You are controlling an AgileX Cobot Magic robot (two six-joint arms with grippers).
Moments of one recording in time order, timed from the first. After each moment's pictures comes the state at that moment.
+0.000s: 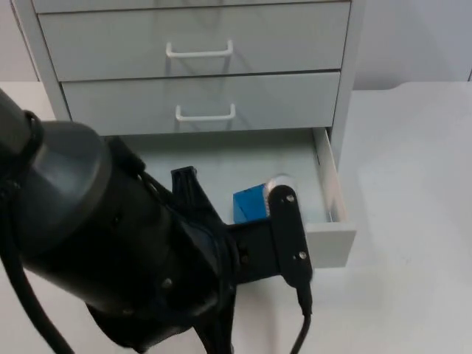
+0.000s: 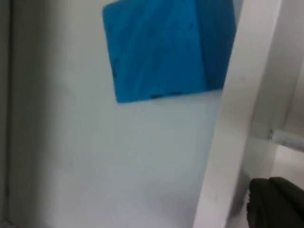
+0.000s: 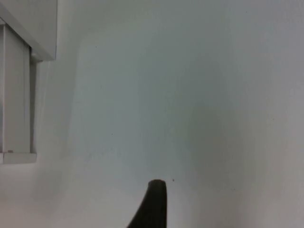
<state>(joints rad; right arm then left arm) -0.01 1.00 -0.78 0.08 0.77 -0.04 -0.98 1.98 -0.74 1.70 0.57 -1.22</state>
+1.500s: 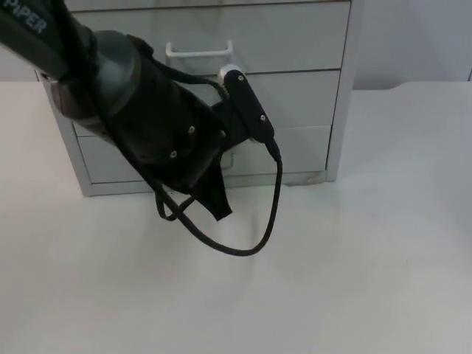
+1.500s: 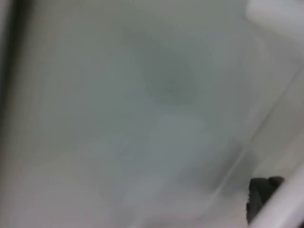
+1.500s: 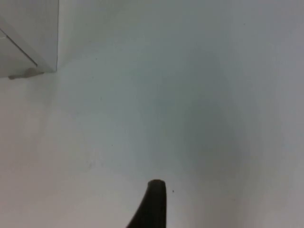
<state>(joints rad) -0.01 1.00 -0.78 0.08 0.74 -0.04 -0.68 2.14 -1.11 1.63 0.63 -1.14</state>
